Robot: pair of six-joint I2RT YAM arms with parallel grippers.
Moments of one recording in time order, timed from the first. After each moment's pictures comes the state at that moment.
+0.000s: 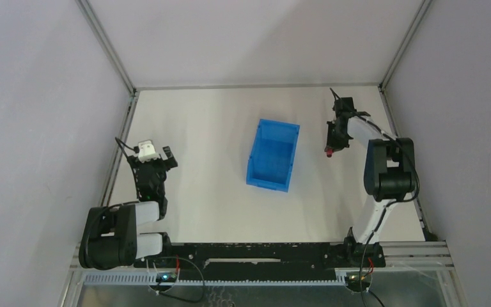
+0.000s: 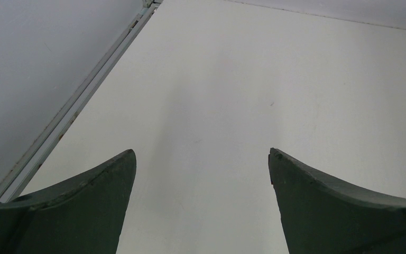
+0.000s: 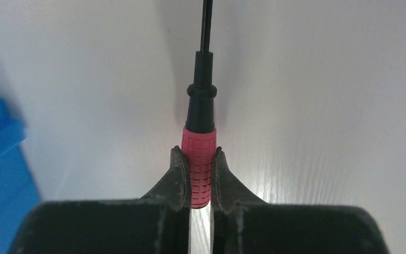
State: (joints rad) left arm 0.05 1.27 0.16 1.04 -0.21 -0.04; right arm 0.03 1.90 1.29 -0.61 0.01 0.18
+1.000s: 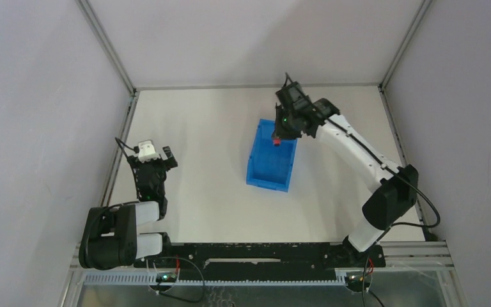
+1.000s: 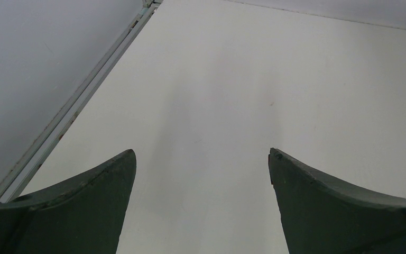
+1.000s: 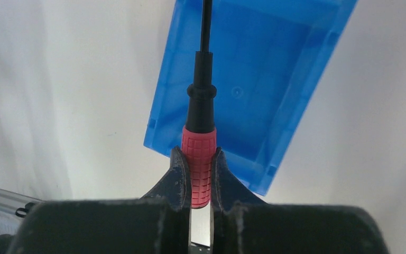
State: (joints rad) left arm 0.05 1.27 0.16 1.04 -0.21 -0.04; right arm 0.57 1.63 1.68 -0.99 0.08 0.56
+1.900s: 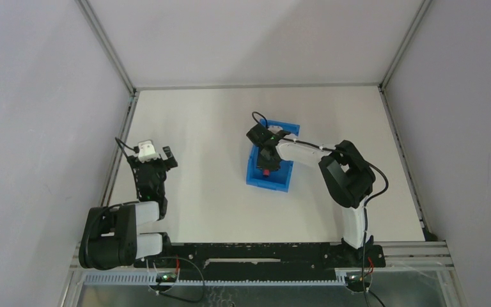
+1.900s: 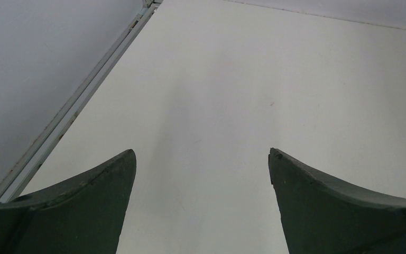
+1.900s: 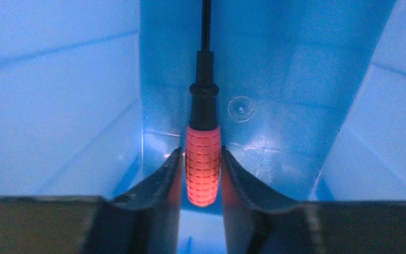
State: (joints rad) left arm 0.05 1.27 0.16 1.04 -0.21 -0.04; right arm 0.73 1.97 1.38 -0.66 0.24 0.82
